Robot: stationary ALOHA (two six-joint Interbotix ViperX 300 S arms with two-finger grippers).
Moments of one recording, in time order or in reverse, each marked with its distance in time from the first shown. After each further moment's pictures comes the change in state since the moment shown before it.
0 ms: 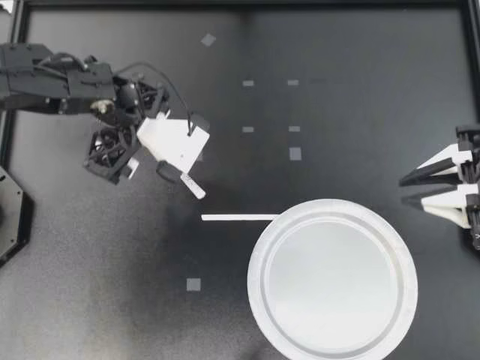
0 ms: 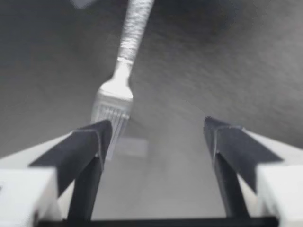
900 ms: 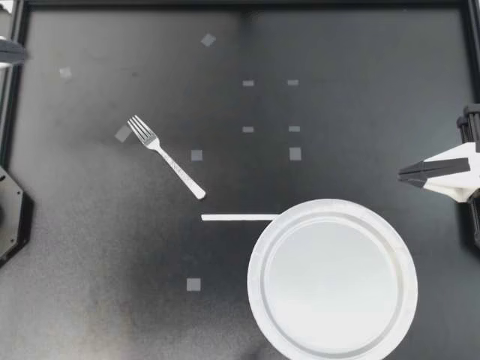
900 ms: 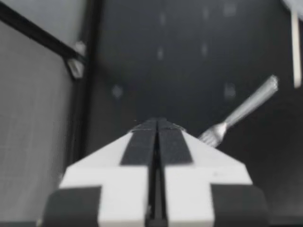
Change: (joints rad) left arm -0.124 -0.699 -0.152 0.216 0.140 -0.476; right arm 0.002 0.000 -0.017 -0.009 -0.318 -0.253
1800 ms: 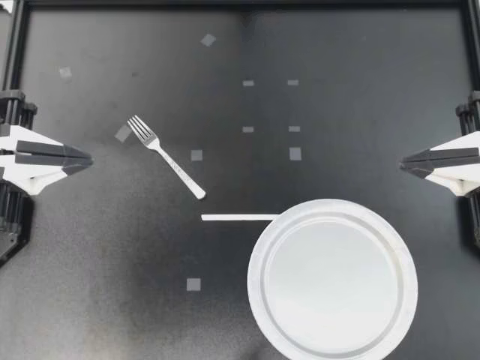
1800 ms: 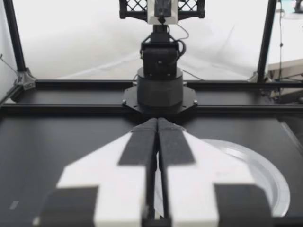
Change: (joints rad) left arm -0.160 -0.230 0.830 -0.230 -1.462 -0.304; right arm 0.009 0.058 -0.038 -0.028 -0.212 -0.014
